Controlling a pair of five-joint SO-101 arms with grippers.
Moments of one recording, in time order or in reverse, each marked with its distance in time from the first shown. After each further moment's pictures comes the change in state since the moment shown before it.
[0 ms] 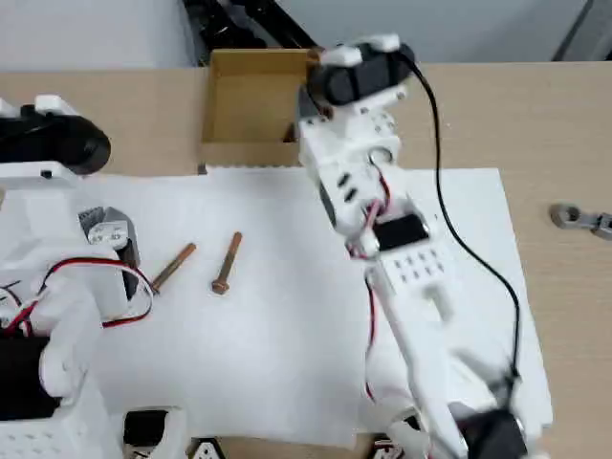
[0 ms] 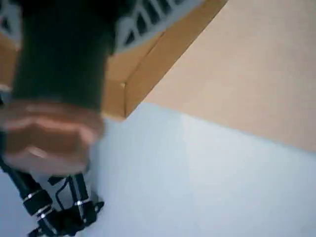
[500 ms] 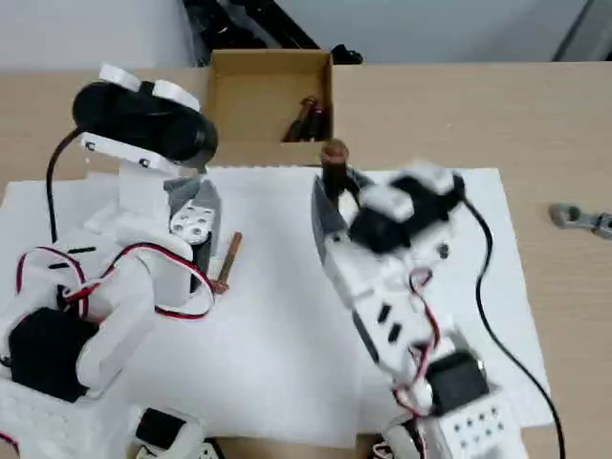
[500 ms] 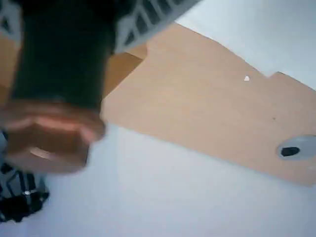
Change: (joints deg) left arm 21.5 3.9 0.0 -8.0 0.6; right arm -4.7 -51.0 28.7 19.7 0.0
